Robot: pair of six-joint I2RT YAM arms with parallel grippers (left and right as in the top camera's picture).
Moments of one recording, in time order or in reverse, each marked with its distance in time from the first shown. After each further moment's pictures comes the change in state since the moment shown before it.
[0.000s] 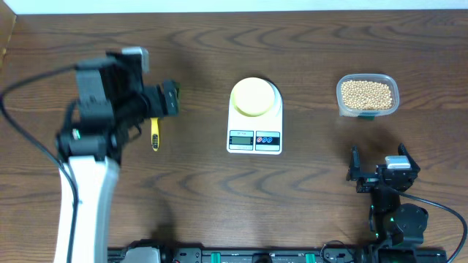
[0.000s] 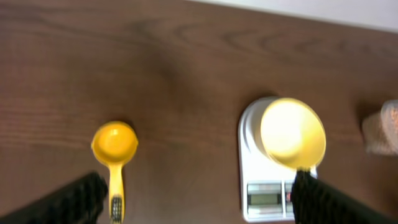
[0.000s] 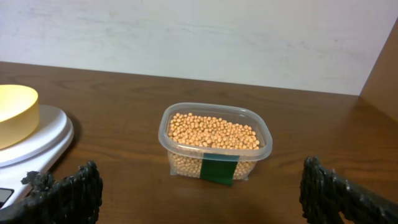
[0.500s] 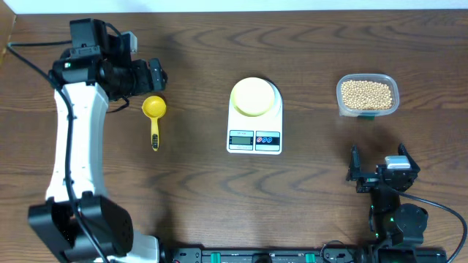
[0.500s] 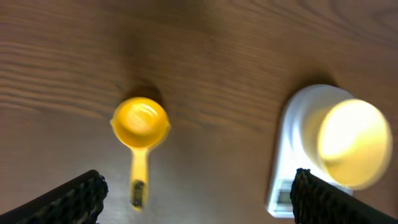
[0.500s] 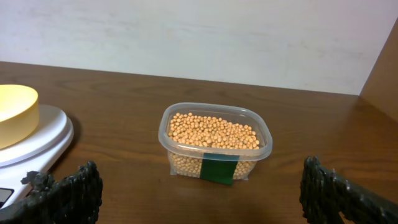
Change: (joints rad) left arm 0.119 0.420 0.292 -0.201 0.014 0.035; right arm 0.000 0.000 0.000 0.000 0.000 0.000
